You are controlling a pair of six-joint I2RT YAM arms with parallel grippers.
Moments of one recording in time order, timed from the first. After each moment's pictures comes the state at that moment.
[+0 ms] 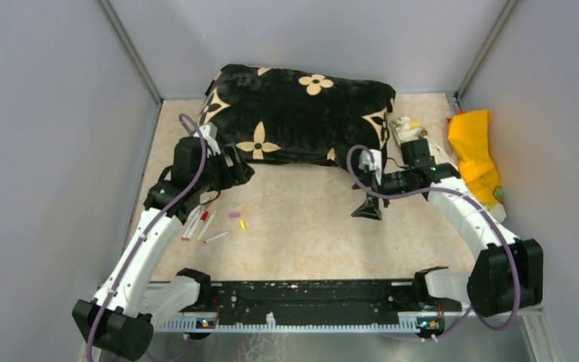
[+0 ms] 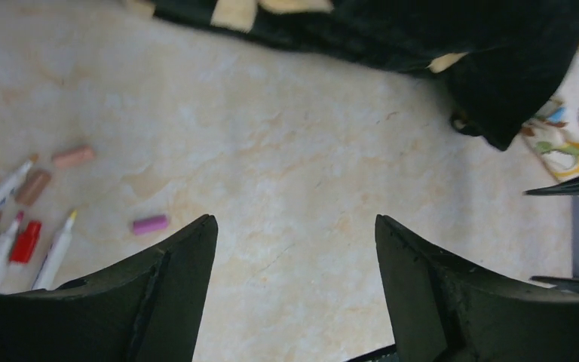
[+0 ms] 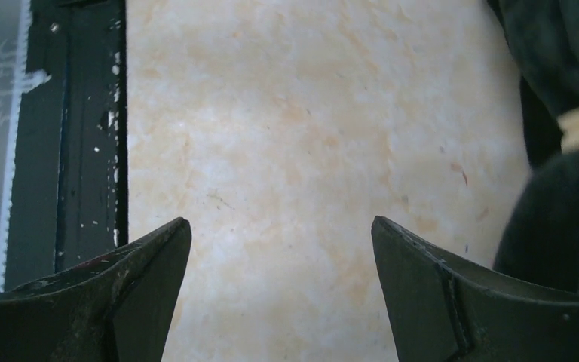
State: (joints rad) left arm -0.32 0.97 0.95 -0.62 0.05 -0.56; right arm 0.16 1.21 0.87 -0.63 -1.03 -0.77
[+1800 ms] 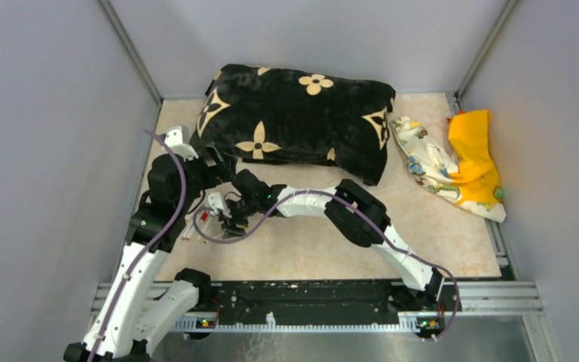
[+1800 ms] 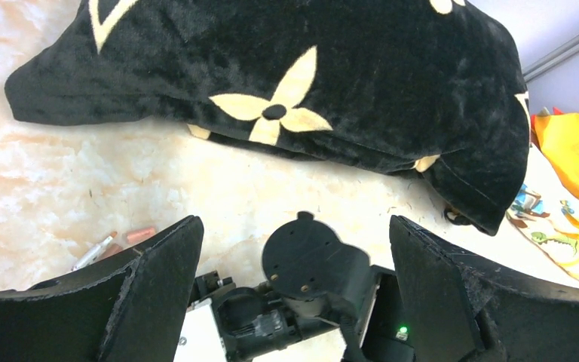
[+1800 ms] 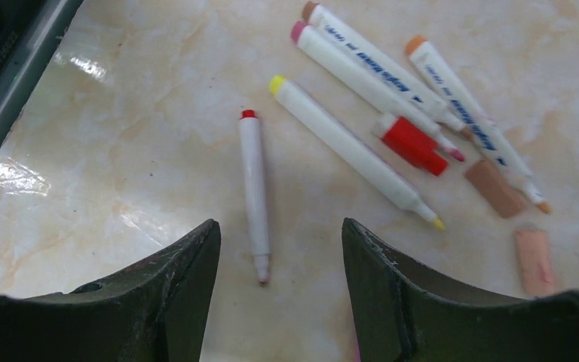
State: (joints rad) left arm -0.32 0.75 0.94 -0.46 -0.12 -0.47; right arm 1.07 2.37 1.73 0.03 -0.69 -0.51
